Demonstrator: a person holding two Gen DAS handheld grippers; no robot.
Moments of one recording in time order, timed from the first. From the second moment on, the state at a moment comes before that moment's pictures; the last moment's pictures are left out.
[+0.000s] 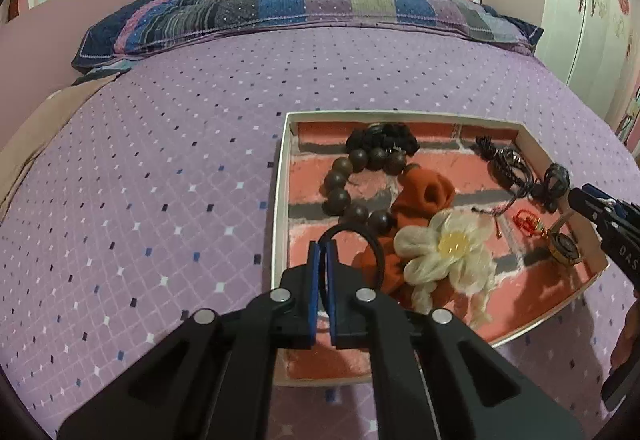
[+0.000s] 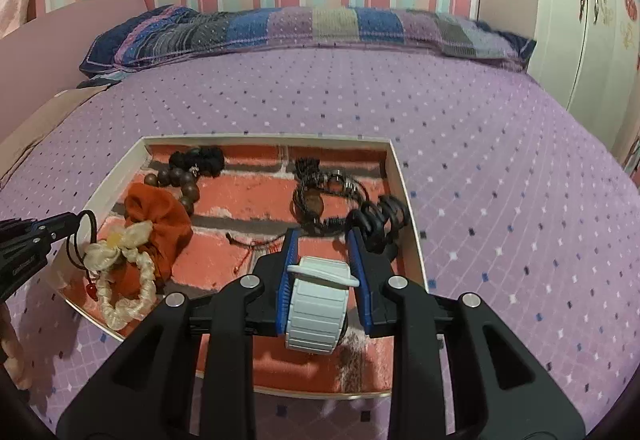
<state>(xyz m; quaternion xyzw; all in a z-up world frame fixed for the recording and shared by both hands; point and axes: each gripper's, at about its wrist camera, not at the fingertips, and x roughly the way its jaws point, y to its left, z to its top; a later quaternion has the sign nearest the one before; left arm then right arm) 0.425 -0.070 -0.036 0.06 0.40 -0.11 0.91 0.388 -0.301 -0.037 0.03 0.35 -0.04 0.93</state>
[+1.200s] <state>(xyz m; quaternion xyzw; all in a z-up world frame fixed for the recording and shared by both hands) 0.146 0.000 0.028 0.02 0.33 -0.09 0.94 0.114 -0.253 0.005 0.02 0.32 -0.09 0.94</state>
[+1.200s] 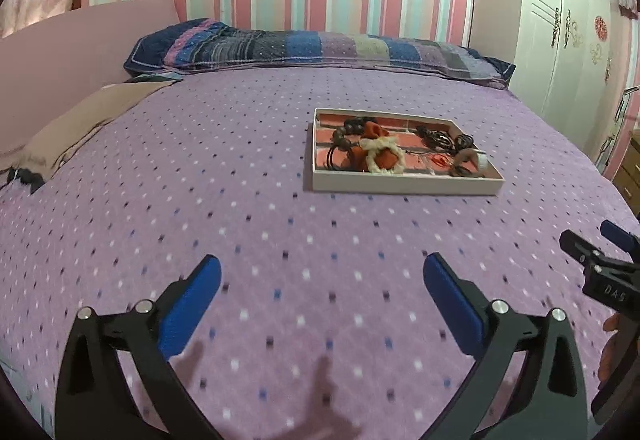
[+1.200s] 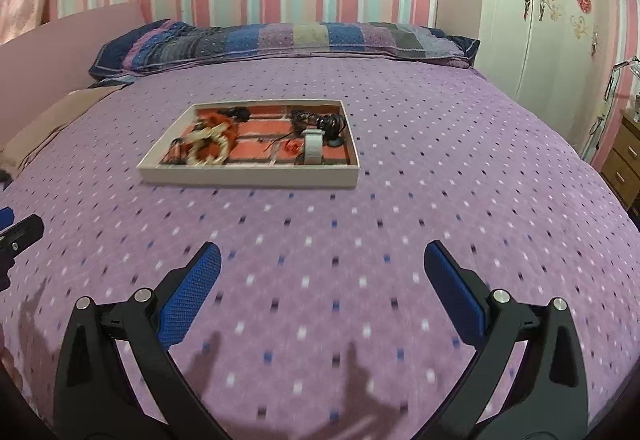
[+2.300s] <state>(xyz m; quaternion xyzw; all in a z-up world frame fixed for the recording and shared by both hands) 0.088 -0.001 0.047 0.03 0.29 -0.07 0.95 0.052 -0.233 0.025 0.02 0.30 -0.11 0.95</state>
